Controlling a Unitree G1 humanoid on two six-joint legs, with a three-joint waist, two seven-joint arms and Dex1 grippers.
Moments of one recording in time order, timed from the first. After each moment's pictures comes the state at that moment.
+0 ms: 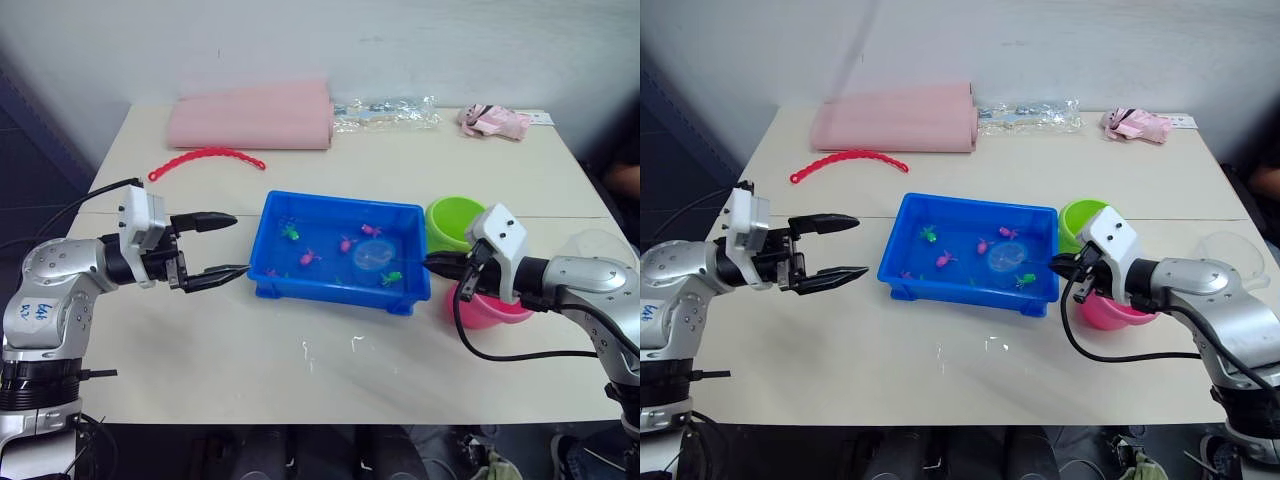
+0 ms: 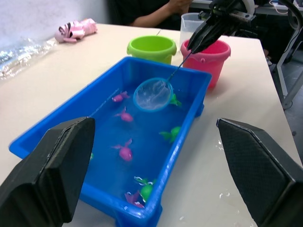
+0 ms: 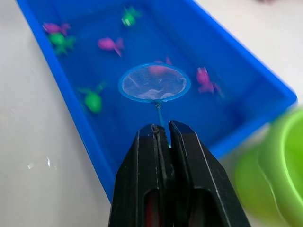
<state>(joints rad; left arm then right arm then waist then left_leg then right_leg) -0.39 0.76 0.22 -0.07 -0.53 0.35 -1.16 -0.34 -0.87 -0.07 -0.38 0.47 0.83 0.78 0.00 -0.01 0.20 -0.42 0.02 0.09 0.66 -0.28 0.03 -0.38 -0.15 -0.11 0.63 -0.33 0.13</state>
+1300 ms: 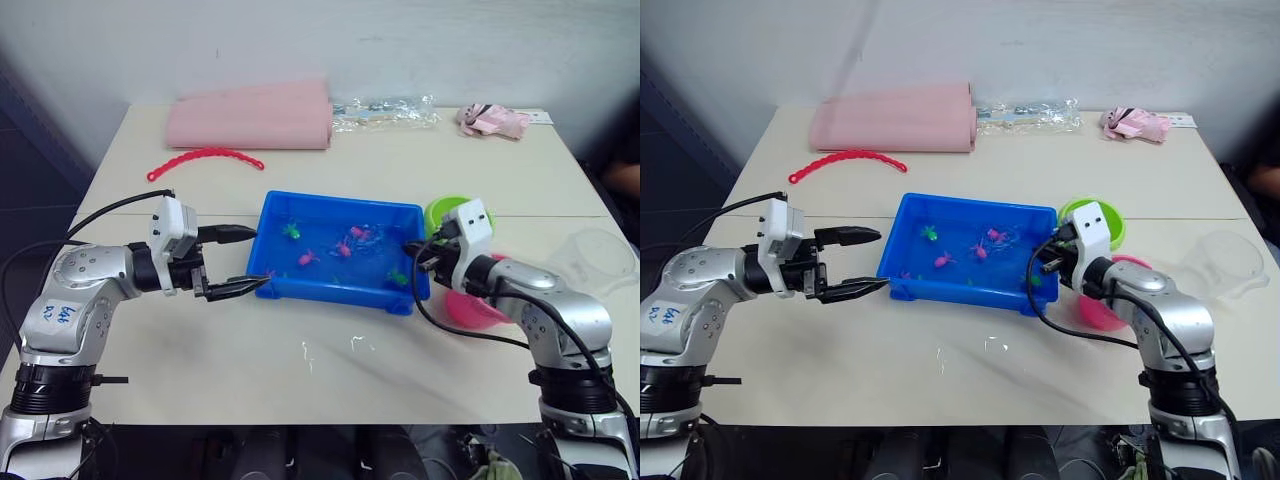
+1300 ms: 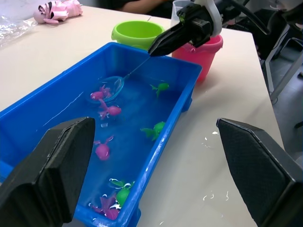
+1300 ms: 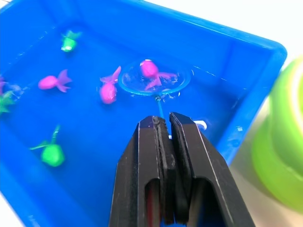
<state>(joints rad) -0.38 0.75 0.14 -0.15 -0.55 0.43 -1.08 -0.41 -0.51 -0.10 -0.26 0.45 0.88 0.50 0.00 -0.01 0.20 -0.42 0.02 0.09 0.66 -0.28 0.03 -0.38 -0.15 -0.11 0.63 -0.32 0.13</state>
